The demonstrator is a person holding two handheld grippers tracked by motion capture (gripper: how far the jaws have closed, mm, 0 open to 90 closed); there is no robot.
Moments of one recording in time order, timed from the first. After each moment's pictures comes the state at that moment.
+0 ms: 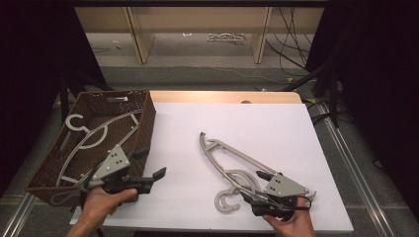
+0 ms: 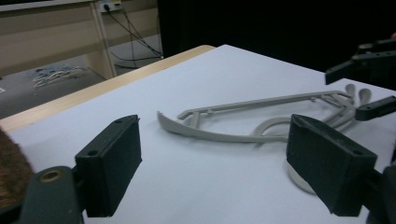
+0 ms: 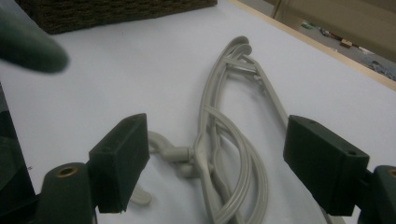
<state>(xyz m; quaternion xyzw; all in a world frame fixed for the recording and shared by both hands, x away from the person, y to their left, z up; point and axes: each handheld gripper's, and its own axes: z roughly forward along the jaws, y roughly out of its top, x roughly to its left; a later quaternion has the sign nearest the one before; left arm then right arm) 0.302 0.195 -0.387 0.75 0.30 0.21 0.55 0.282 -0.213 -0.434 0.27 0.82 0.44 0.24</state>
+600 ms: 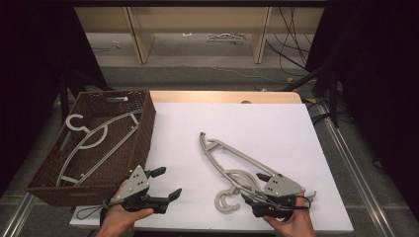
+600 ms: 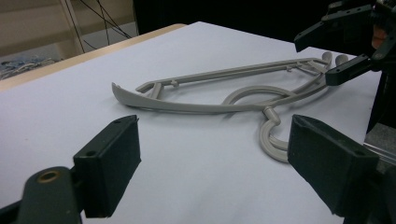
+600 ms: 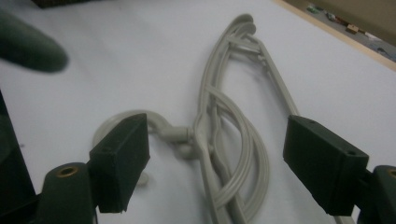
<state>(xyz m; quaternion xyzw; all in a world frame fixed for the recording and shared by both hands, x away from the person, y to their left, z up) 0.287 0.169 -0.435 0.77 0.28 0.18 0.55 0.285 -0.214 -0.441 0.27 0.84 0.41 0.23</state>
